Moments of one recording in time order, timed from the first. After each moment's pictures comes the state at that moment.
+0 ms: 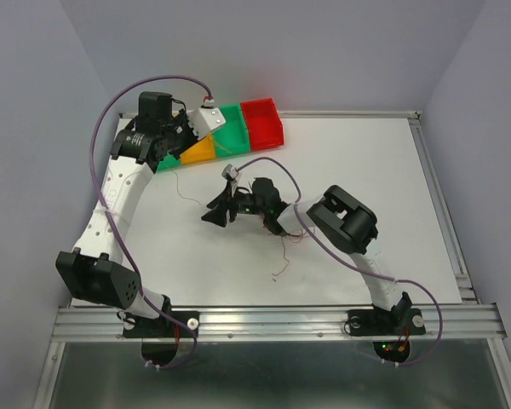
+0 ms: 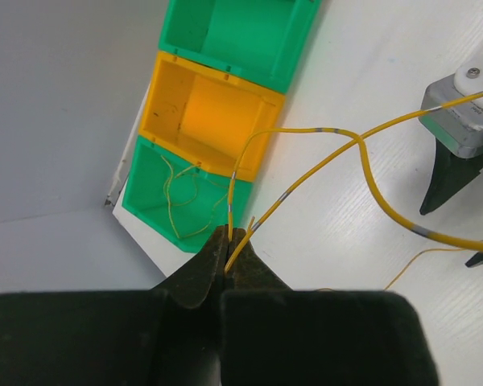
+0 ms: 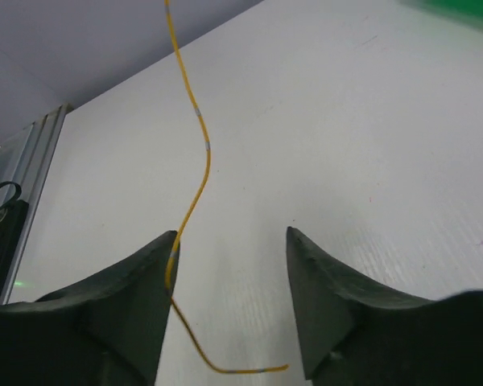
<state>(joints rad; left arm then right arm) -0.22 1.46 1.61 -0.80 0.19 0.86 0.82 2.29 1.27 0.98 -0.60 0.37</state>
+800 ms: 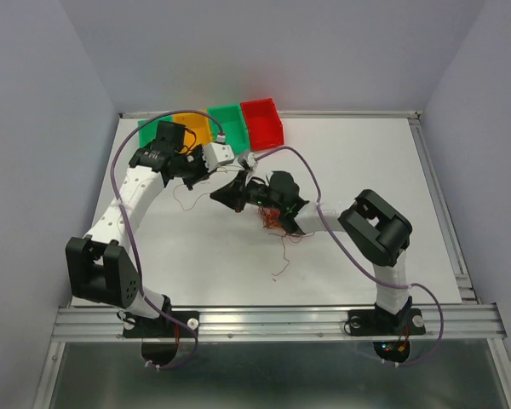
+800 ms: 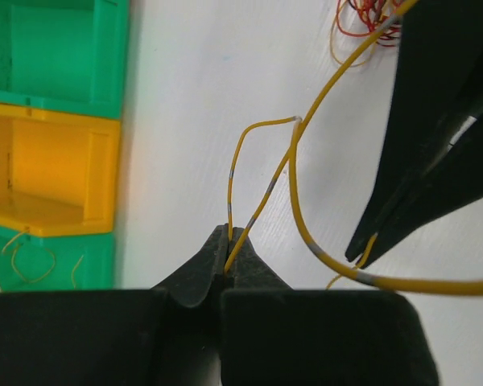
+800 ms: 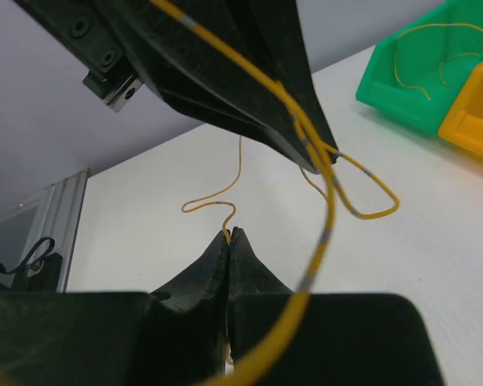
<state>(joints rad) -0.23 1.46 1.32 -0.75 0.43 0.91 0.82 2.00 1.11 1.01 -0.48 0.36</state>
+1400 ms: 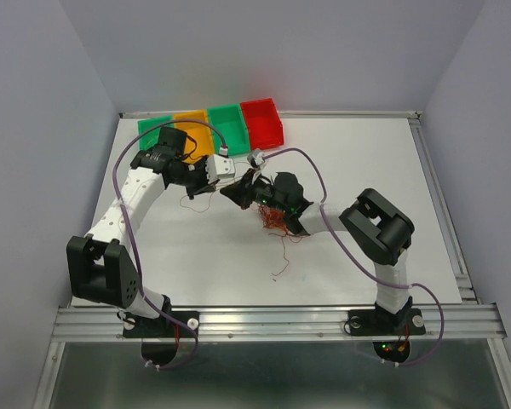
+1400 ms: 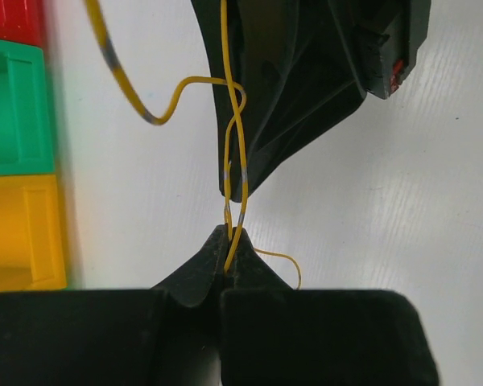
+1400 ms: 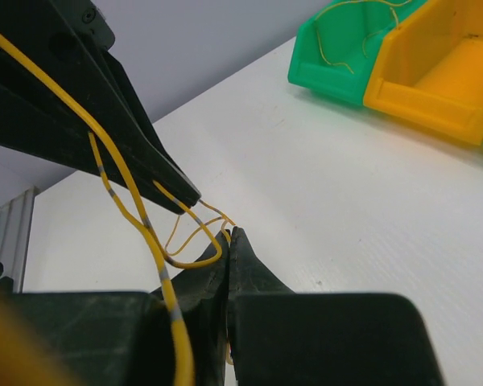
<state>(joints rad) -0.23 1.46 1.28 -0.85 0.62 1.06 0.78 1.99 1.05 1.01 -0.34 0.36</state>
